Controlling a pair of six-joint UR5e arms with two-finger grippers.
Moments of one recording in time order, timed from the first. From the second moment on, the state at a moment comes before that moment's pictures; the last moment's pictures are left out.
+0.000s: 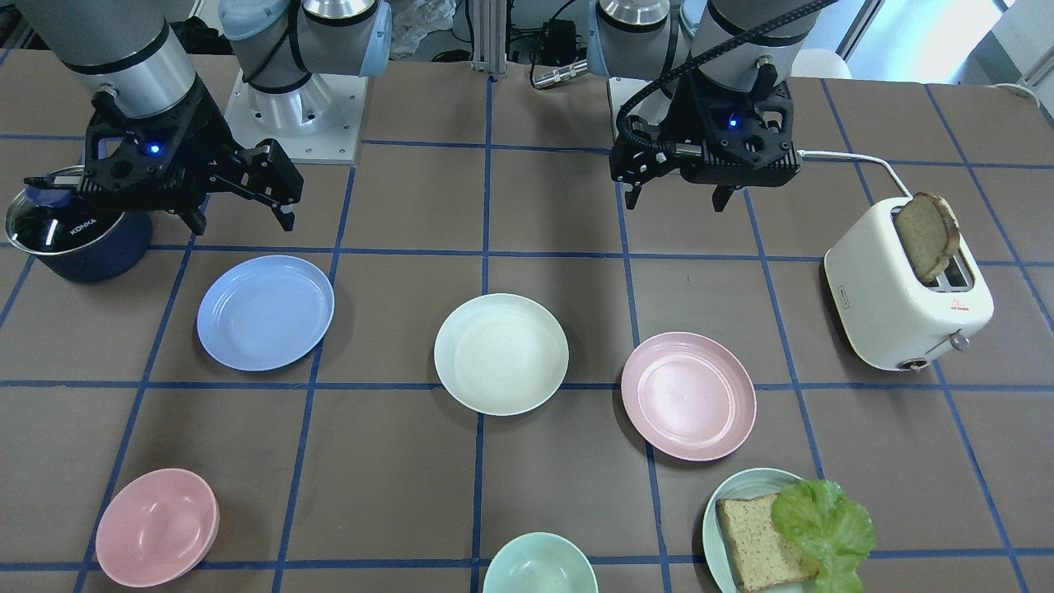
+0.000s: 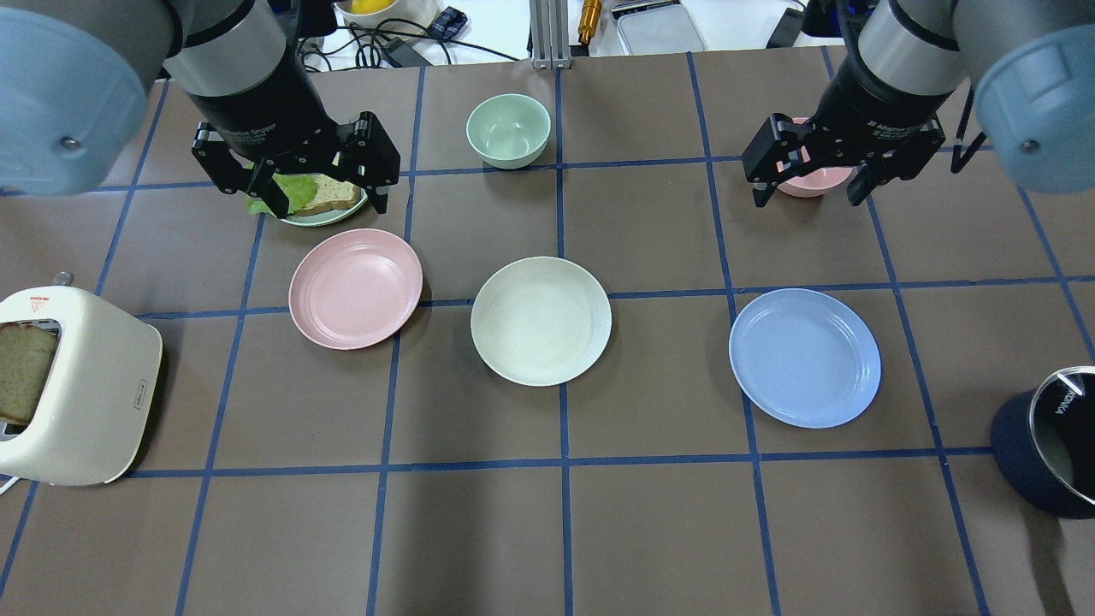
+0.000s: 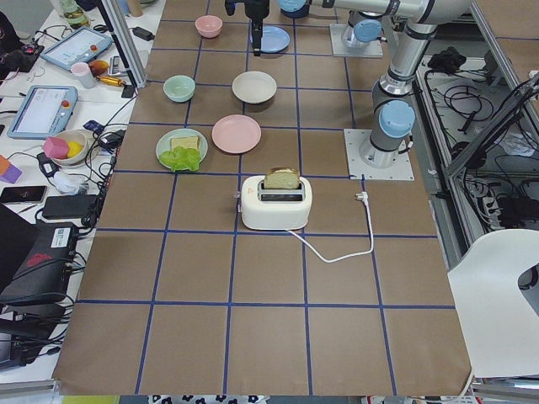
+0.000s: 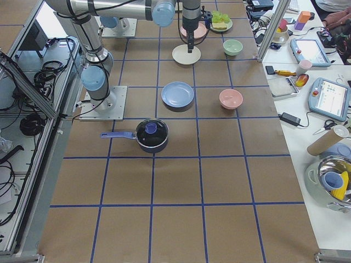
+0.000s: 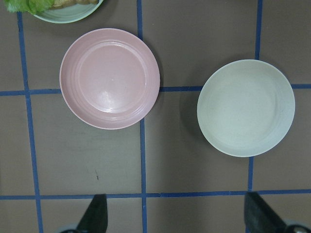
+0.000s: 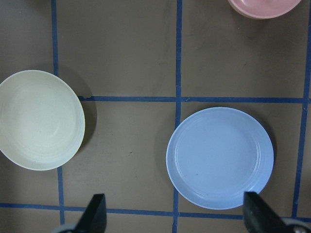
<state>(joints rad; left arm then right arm) -1.66 -1.59 -1.51 -1.61 1.56 -0.09 1.52 -1.59 1.64 -1.65 -1.48 -0.06</state>
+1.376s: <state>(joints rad) -1.66 -1.59 -1.51 -1.62 1.57 -0.09 1.59 -1.59 1.61 -1.65 -1.53 0.00</state>
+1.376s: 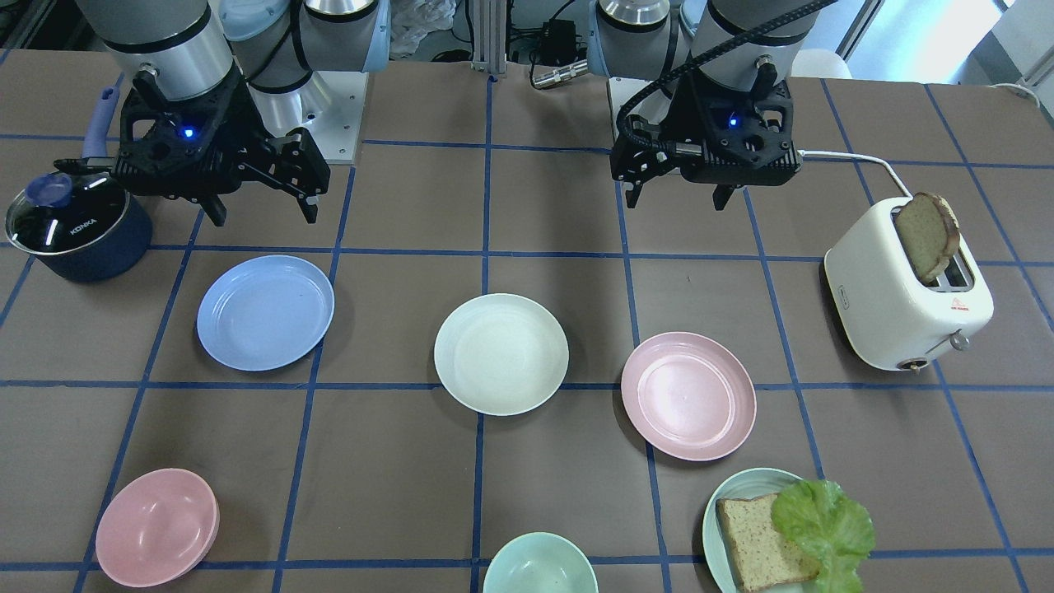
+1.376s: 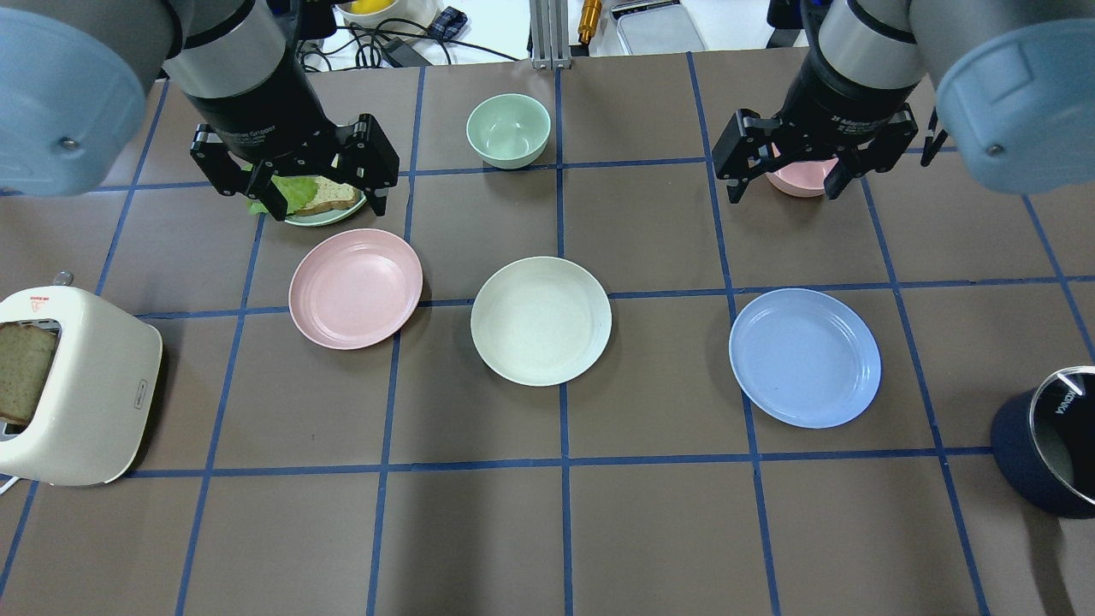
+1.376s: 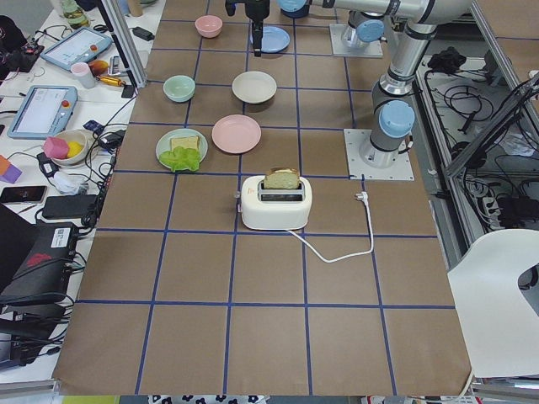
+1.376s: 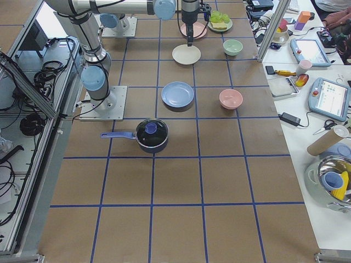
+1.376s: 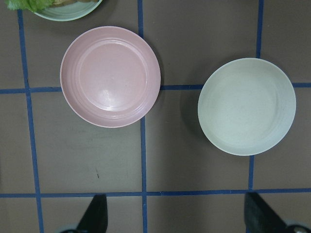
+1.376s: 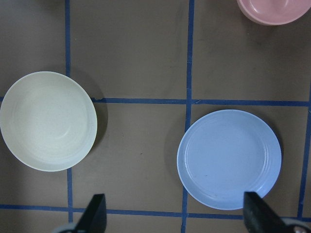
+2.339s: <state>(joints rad) -1.66 -1.59 -1.51 -1.62 1.57 -0.09 1.57 -1.59 1.60 -1.64 -1.57 0.03</state>
